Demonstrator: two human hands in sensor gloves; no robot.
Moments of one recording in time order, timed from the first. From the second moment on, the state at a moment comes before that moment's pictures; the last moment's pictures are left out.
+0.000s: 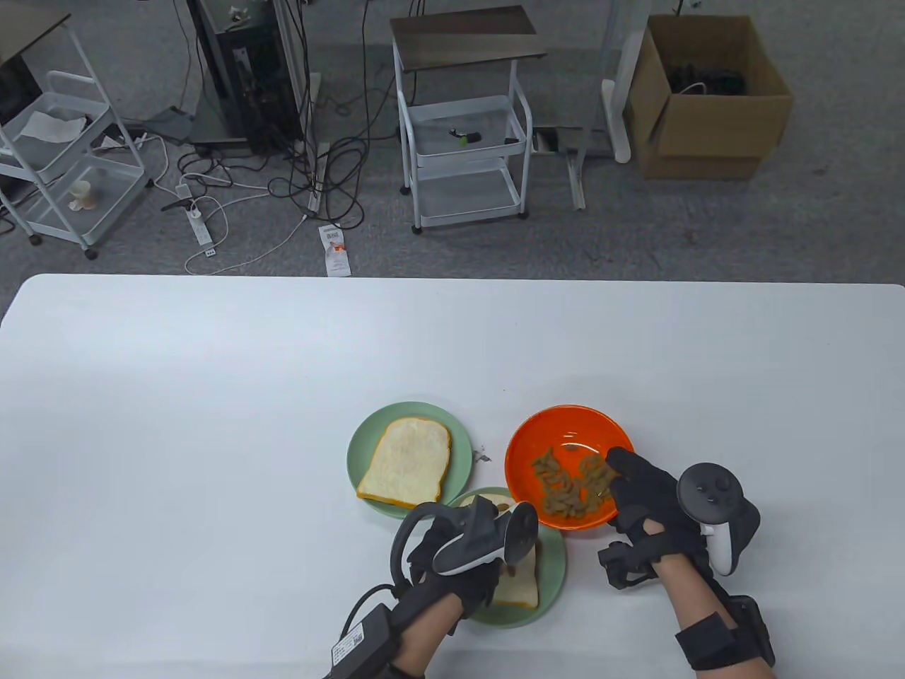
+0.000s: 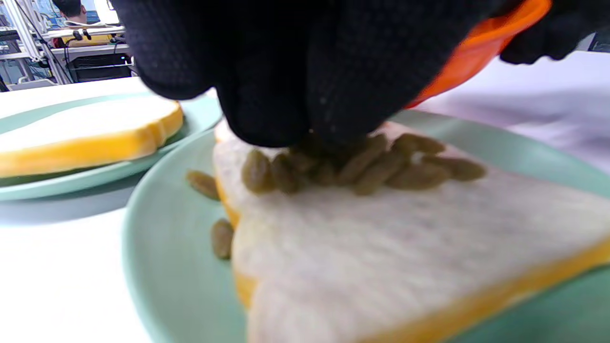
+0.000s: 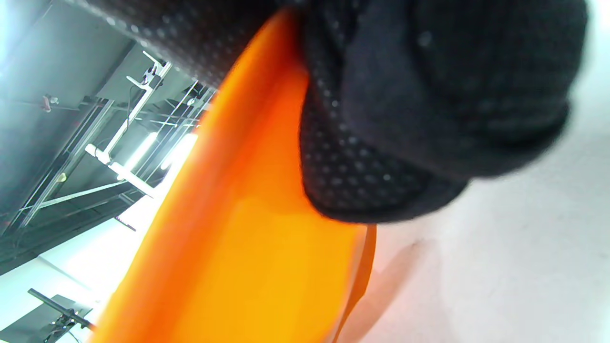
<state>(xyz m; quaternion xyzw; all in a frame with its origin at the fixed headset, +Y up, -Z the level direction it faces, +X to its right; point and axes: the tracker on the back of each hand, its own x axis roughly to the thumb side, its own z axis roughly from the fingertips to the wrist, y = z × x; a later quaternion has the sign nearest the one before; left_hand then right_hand) -0.005 -0.737 -0.258 -0.12 -0.18 -0.04 0.98 0.262 -0.768 -0.295 -0.09 -0.05 0.89 0.44</state>
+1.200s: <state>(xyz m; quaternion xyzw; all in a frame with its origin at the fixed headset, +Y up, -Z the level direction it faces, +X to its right) -0.016 -0.727 -0.259 -0.01 -0.18 0.04 0.98 0.260 -0.767 -0.293 -0.08 -0.07 0.88 0.45</state>
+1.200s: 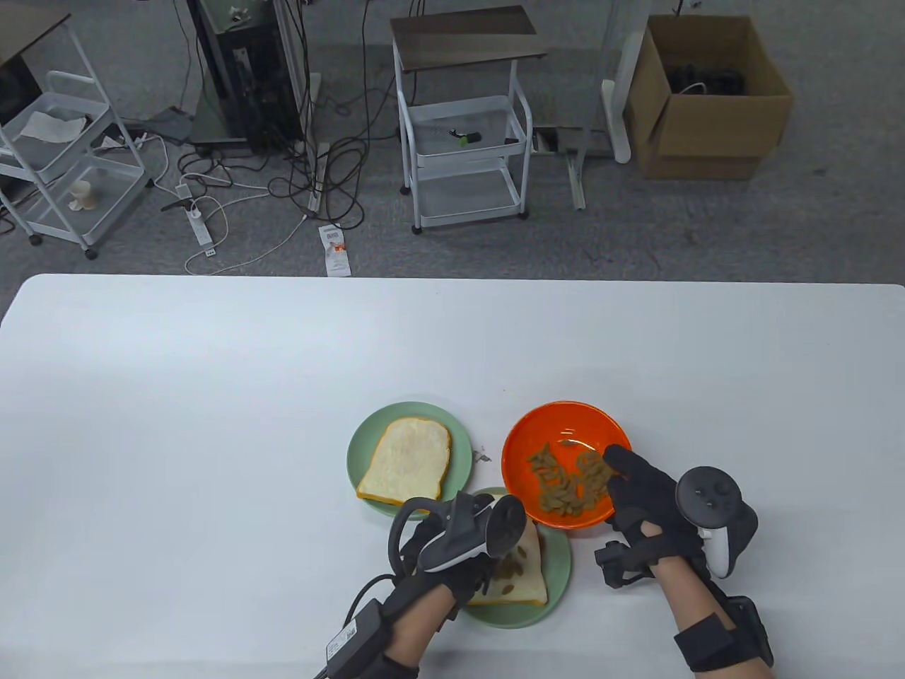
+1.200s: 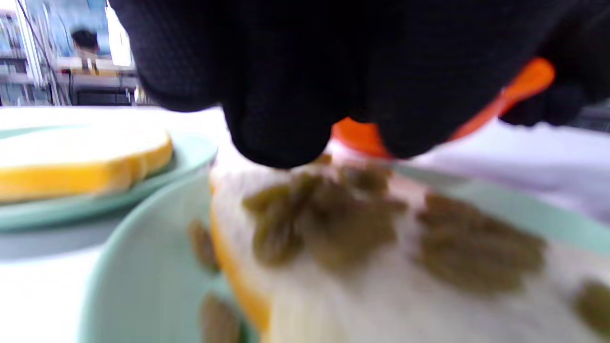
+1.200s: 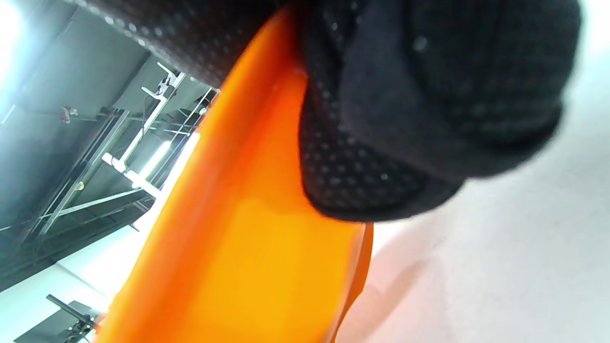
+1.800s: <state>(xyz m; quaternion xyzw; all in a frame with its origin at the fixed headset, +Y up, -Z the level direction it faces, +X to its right) 0.002 -0.720 -0.245 -0.04 -0.13 -0.10 0.99 0.181 -0.751 -0.244 0.04 -0.06 0.87 0.49</state>
